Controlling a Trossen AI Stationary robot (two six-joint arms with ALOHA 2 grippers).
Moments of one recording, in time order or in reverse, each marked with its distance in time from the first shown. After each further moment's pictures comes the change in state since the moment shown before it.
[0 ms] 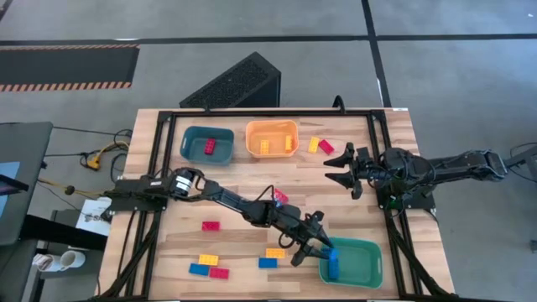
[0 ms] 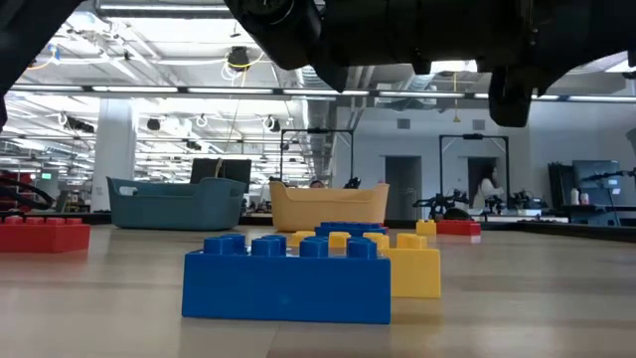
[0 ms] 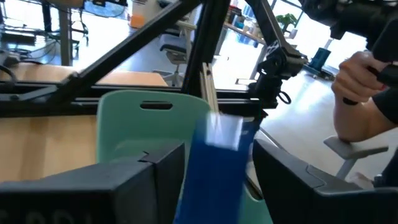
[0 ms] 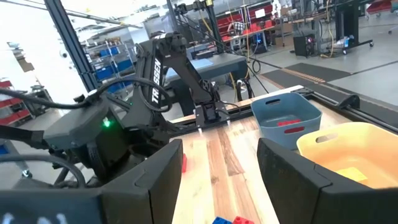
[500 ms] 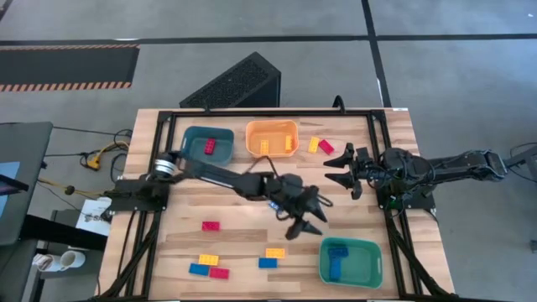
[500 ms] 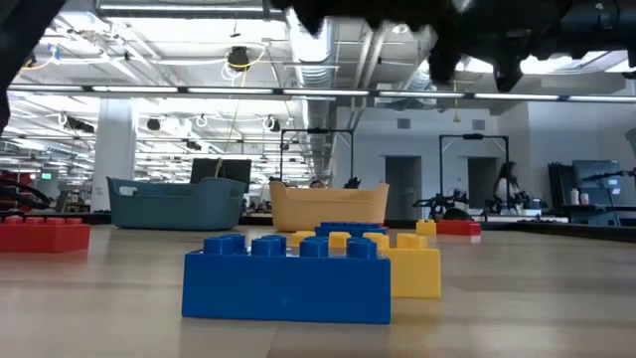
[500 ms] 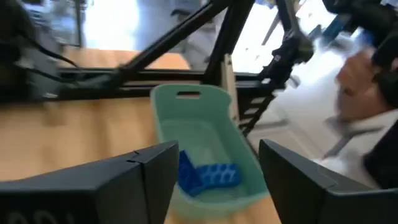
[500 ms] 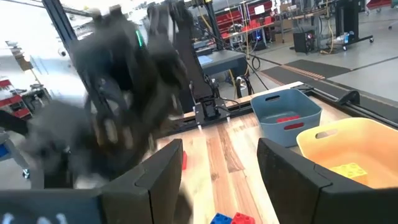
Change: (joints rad) left arm 0.117 -0.238 -0.001 -0.446 0.114 0.080; right arm 0.000 0.001 0.000 -0.014 -0.001 0.011
